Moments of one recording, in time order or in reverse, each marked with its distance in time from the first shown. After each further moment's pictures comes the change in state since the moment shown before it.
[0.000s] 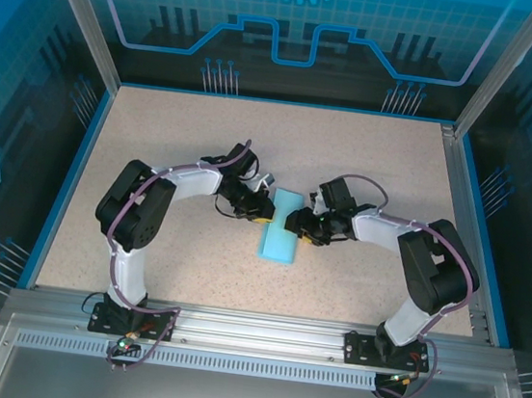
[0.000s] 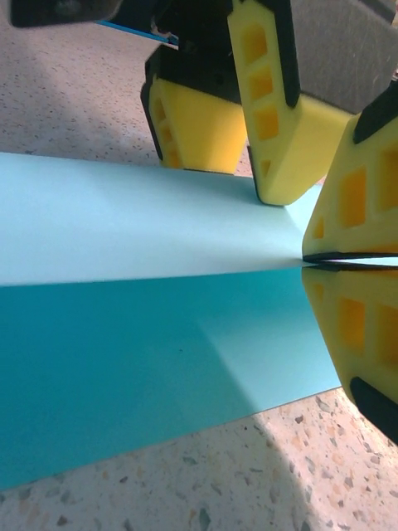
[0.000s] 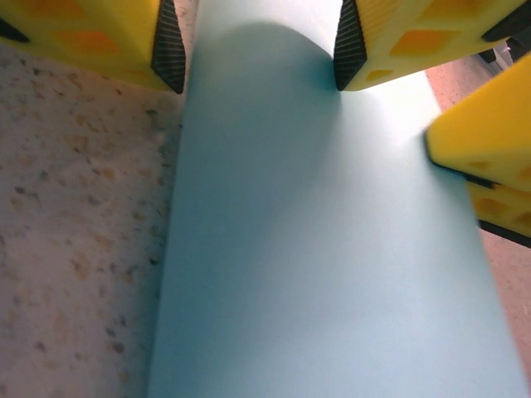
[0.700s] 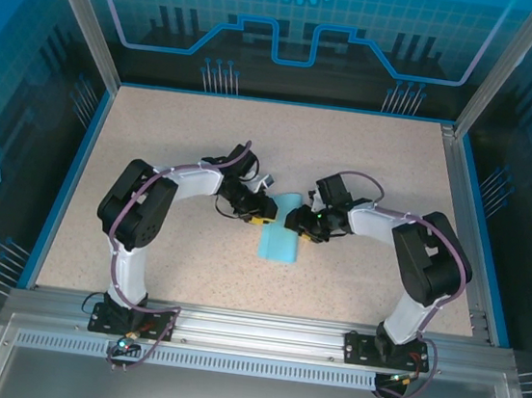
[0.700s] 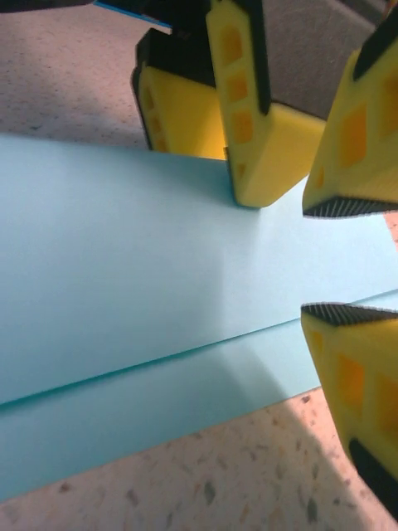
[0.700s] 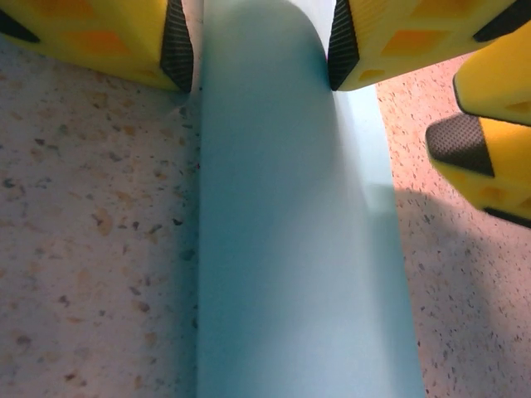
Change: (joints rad) left arm 0.000 0.006 -0.007 0.014 -0.036 -0.019; right arm 0.002 0.064 0.062 -0.056 0.037 -0.014
